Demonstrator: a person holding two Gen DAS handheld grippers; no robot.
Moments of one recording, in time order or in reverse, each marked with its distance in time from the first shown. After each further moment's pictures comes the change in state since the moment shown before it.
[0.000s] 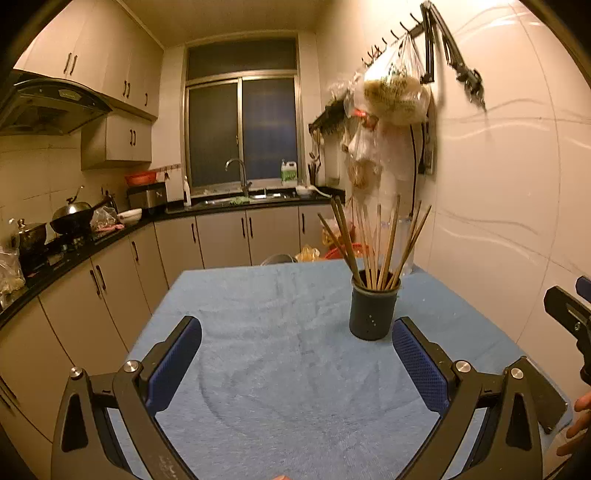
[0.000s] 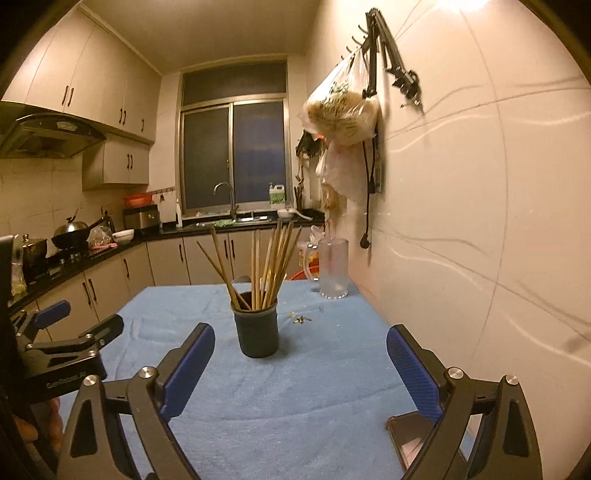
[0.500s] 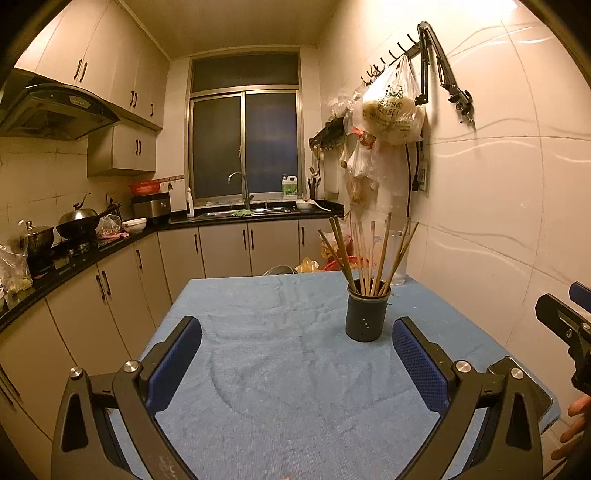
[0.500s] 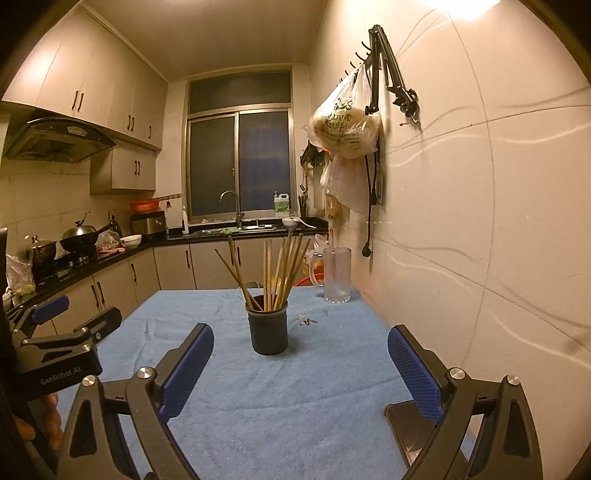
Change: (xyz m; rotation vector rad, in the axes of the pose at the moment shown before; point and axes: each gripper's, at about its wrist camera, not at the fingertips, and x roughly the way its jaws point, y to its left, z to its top) left arm -0.046 0.006 -0.004 -0.007 -0.050 -0.005; right arm -0.042 0.009 -0.003 -0.004 -0.030 0.019
